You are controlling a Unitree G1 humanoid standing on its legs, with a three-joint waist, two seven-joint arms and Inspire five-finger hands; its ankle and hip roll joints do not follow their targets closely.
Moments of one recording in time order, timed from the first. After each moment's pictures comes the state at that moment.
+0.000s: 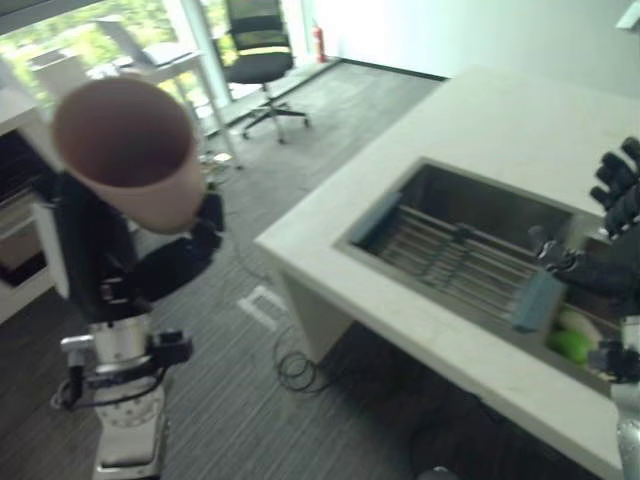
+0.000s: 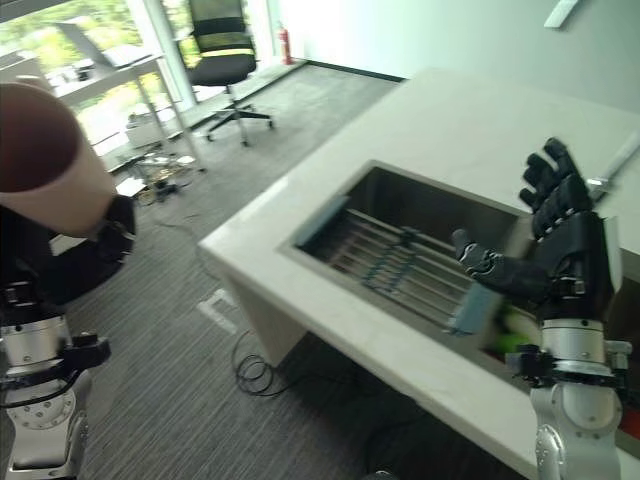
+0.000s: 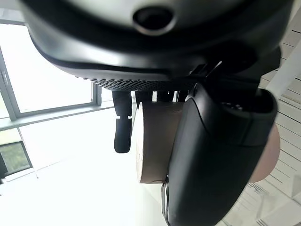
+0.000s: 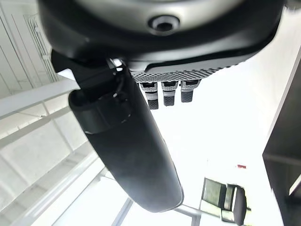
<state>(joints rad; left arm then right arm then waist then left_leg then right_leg) 0.12 0.42 0.24 -0.27 -0.15 -0.61 0.20 0.17 -0.52 -0.34 -0.30 0.43 -0.28 -0.03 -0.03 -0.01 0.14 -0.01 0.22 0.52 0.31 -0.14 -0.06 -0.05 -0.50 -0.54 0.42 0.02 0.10</state>
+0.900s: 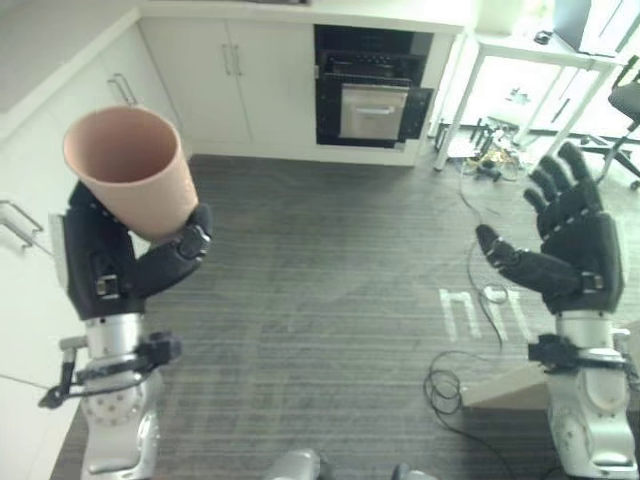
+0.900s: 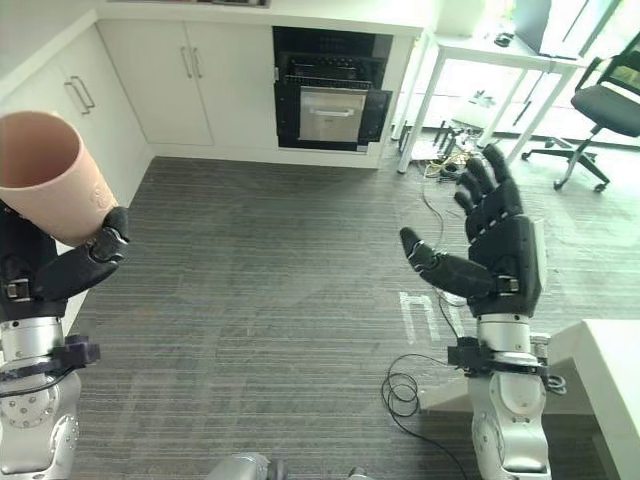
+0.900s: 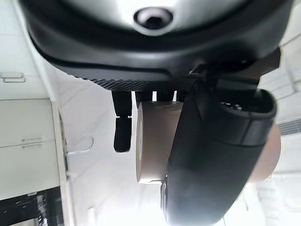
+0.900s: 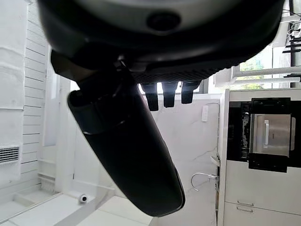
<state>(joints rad) 0.10 0.42 0.28 -0.29 -0.28 -0.44 0.15 0.08 -0.38 -0.19 -0.31 0.45 -0.26 -0.03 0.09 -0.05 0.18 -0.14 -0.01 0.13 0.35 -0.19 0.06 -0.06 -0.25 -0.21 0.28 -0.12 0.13</state>
